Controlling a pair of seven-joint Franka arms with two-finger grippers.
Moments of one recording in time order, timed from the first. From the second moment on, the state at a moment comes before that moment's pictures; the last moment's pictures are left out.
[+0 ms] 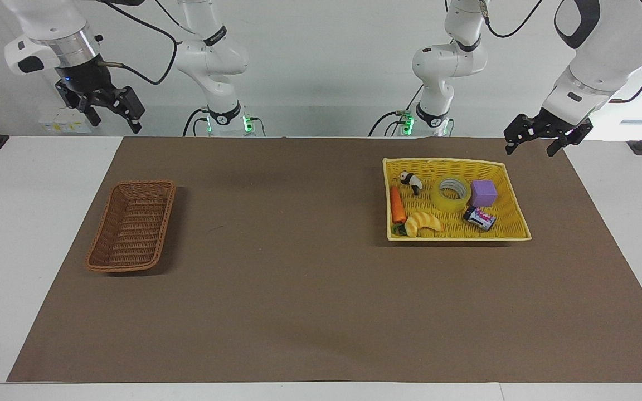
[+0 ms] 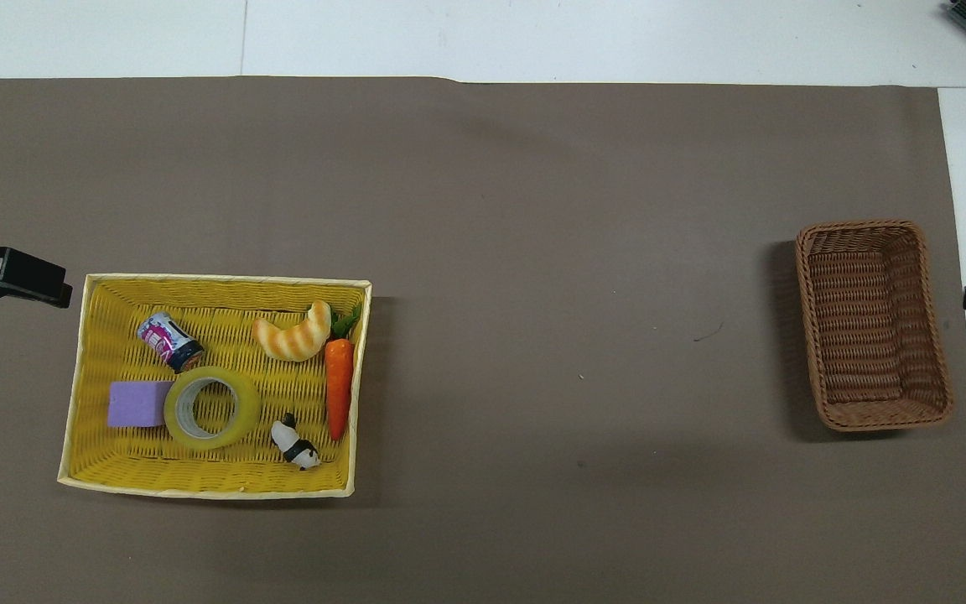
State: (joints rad) left arm 0.09 0.01 -0.13 -1.54 0.00 1.48 0.07; right arm -0.05 -0.07 -0.06 -1.55 -0.03 1.48 0.11
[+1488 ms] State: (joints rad) left arm 0.12 -0.01 -0.11 -1.54 0.00 1.46 0.07; right arm -0.05 -0.07 -0.06 -1.56 -0.03 1.48 0.11
